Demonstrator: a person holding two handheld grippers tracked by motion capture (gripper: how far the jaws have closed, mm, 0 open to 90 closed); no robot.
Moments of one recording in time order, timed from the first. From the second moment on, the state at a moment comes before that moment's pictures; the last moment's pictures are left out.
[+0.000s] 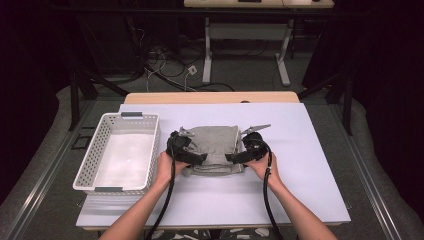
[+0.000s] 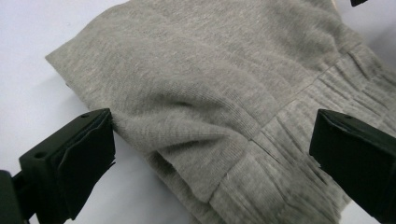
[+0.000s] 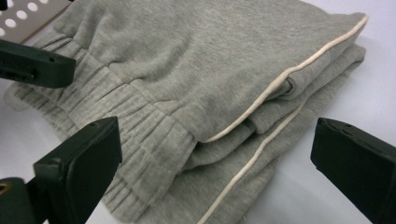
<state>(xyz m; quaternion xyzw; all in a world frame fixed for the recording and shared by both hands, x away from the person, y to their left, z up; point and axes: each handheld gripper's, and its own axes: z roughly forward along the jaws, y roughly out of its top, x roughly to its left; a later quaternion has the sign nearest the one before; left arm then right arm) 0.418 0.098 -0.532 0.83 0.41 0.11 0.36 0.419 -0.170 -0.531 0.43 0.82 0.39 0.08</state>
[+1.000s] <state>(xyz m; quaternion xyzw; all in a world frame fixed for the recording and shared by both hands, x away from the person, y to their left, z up) 0.432 0.092 -0.551 0.84 0.42 0.06 0.34 0.443 -0.165 -0.556 0.46 0.80 0.38 0.06</state>
